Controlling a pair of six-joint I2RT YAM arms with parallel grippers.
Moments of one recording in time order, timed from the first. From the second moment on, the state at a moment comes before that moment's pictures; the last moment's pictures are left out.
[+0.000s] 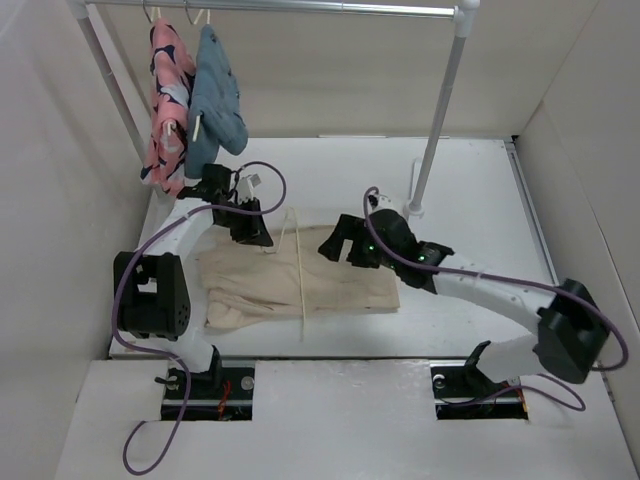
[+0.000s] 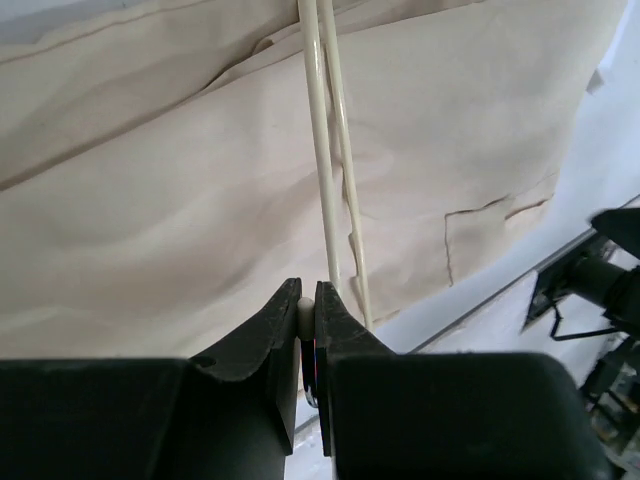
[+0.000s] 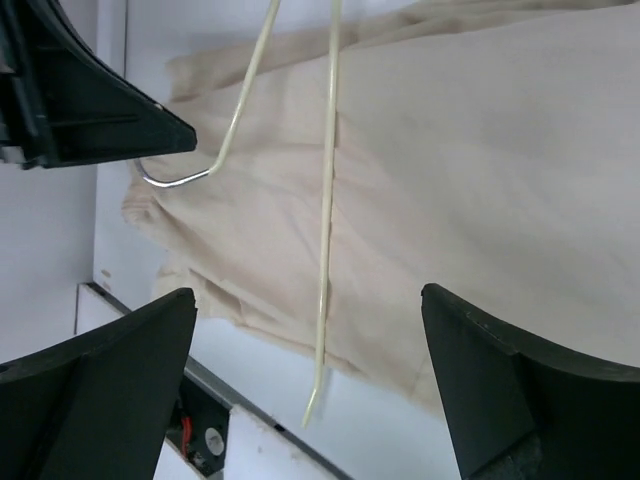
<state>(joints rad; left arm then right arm) -0.13 1.60 1.18 -0.75 0.55 -0.17 0.83 1.44 0.92 -0.03 0.05 0.86</state>
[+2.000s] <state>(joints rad) -0.18 1.61 1.06 -0.31 0.99 -0.98 0.55 1.22 0.56 -0.28 0.06 1.00</state>
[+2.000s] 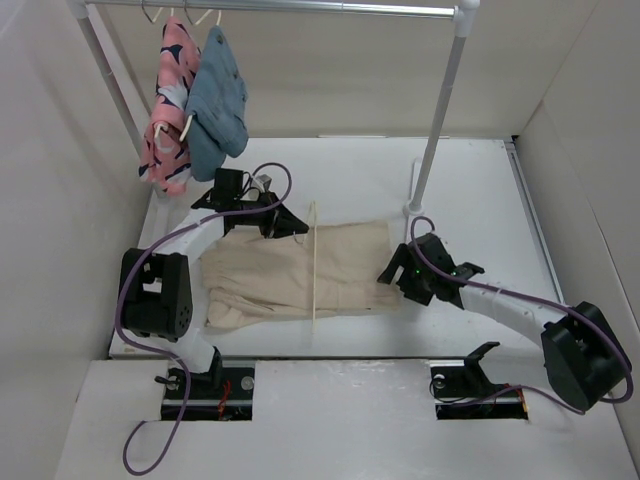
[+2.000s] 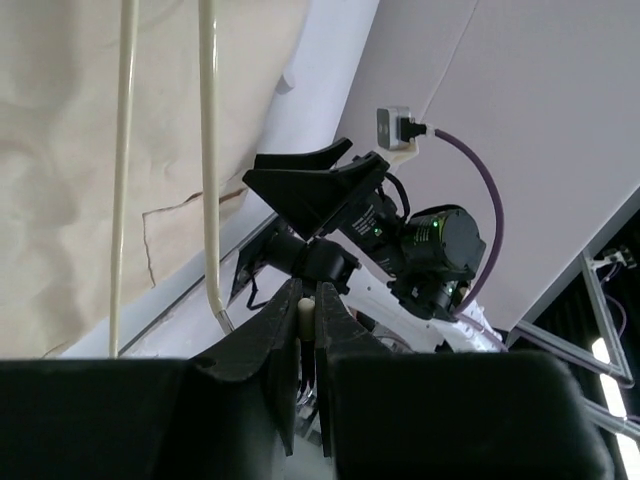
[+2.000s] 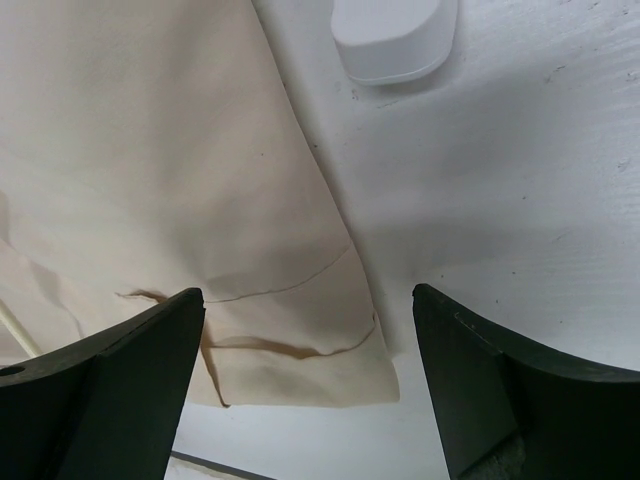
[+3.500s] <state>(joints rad) -0.05 1.73 1.03 -0.38 0.88 -0.80 1.08 1.76 1.10 -0.22 -0.03 0.57</state>
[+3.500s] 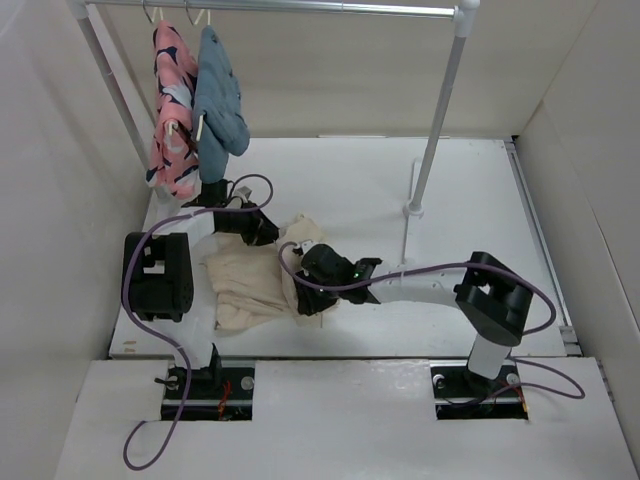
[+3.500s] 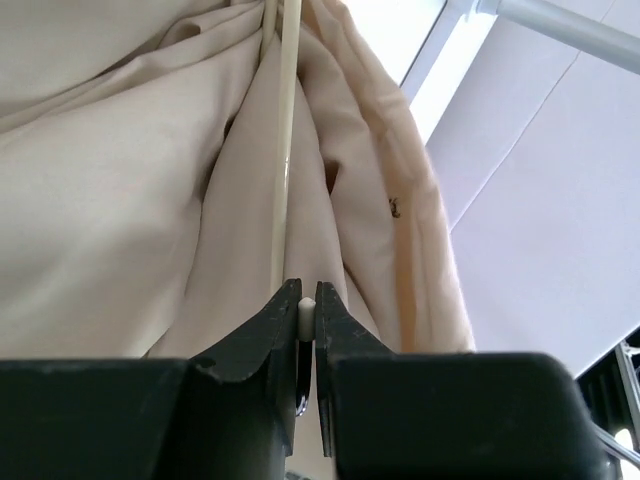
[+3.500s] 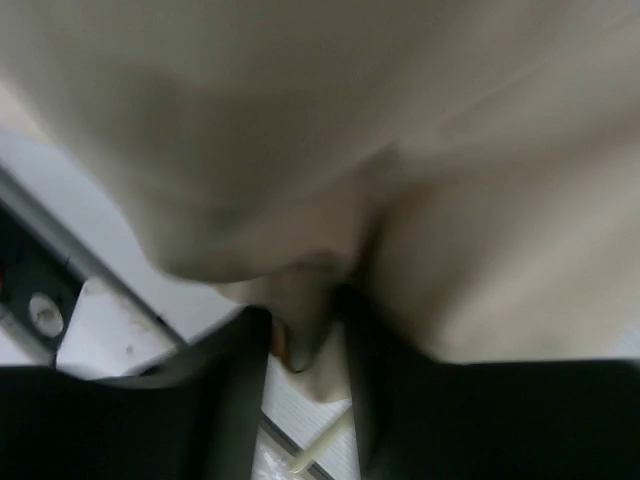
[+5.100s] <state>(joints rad) -0.09 1.77 1.21 -0.48 0.83 -0.68 0.79 2.19 1.36 0.32 -0.39 0.75</state>
